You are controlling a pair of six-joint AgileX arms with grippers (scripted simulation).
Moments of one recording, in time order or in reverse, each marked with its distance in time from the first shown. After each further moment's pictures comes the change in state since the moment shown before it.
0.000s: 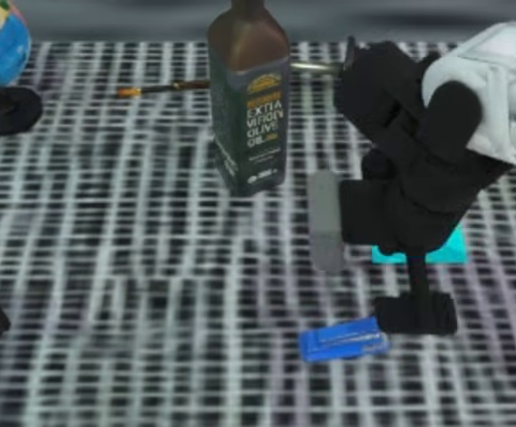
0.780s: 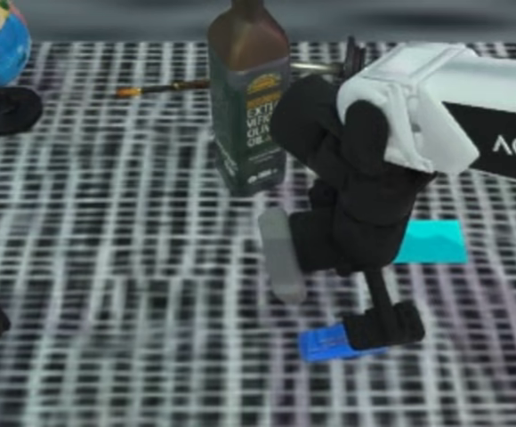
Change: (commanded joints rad) left arm 0.000 0.000 0.000 0.000 0.000 0.000; right arm 0.067 0.184 0.117 -0.059 0.003 -0.093
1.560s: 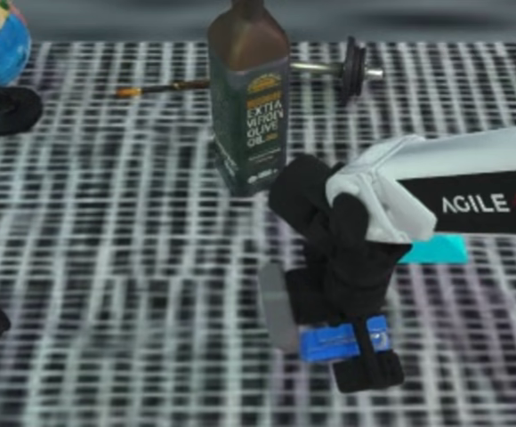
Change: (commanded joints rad) left arm 0.000 0.000 0.000 0.000 0.000 0.000; right arm 0.006 0.123 -0.196 0.323 0.001 0.005
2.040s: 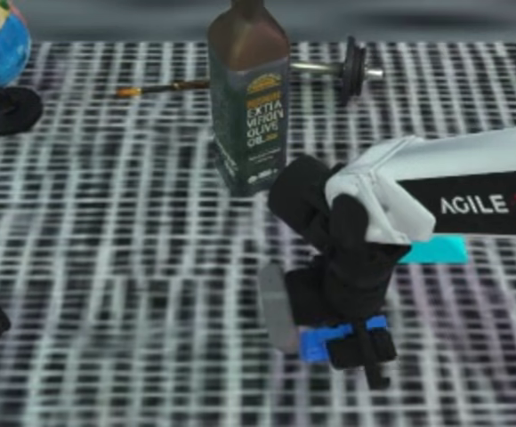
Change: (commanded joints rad) left arm 0.000 0.000 0.000 0.000 0.000 0.000; right arm 0.000 0.000 0.000 0.000 0.000 0.000
